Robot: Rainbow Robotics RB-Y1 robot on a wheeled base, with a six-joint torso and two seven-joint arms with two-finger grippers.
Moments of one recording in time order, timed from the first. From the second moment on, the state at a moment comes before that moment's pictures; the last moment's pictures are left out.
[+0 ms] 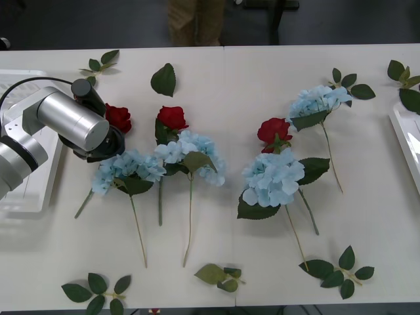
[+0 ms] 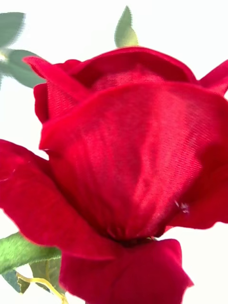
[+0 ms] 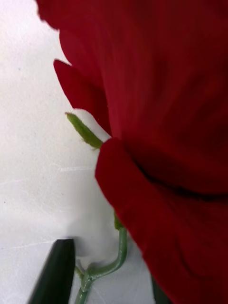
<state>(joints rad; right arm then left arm) -0.65 -1.19 0.35 -1.34 -0.88 1.19 1.49 -0.75 0.67 -0.66 -1.16 0.63 1.13 -0.87</state>
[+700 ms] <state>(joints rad) -0.65 -1.16 0.51 -0.80 -0.86 0.76 1.67 -0.74 0.67 -0.66 -1.17 0.64 1.13 -0.88</state>
